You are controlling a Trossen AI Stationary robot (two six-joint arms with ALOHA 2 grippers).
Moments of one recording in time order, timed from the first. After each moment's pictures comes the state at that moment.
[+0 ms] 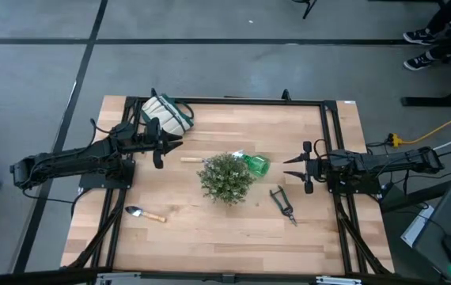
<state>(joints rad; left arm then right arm) 0.42 0.52 0.20 0.23 0.20 -0.19 0.09 0.26 0.01 0.03 0.10 -0.40</state>
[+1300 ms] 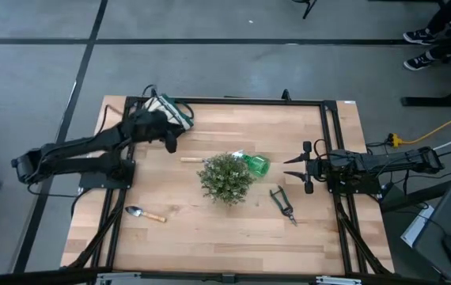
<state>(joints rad) 0.55 0.82 0.42 -0.03 0.05 -0.27 0.09 0.26 0.01 0.03 0.10 -0.37</state>
